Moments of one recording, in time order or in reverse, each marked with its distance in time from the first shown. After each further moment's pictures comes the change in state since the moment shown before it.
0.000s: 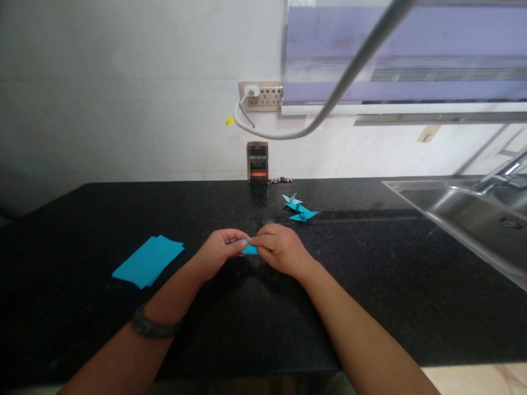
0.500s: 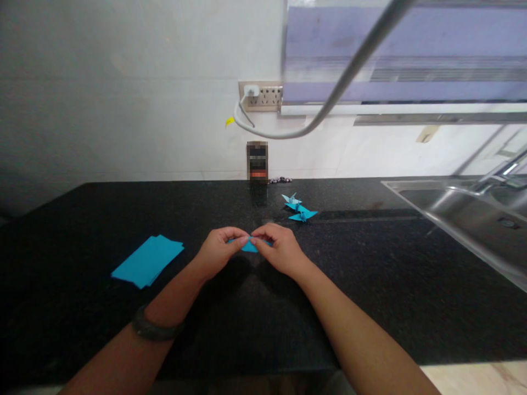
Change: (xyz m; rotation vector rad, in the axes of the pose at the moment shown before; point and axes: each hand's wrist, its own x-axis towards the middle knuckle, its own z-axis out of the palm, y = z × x) left_hand 0.002 0.001 0.002 0.331 0.118 0.221; right_hand 0.004 -0.010 0.005 0.221 0.069 0.397
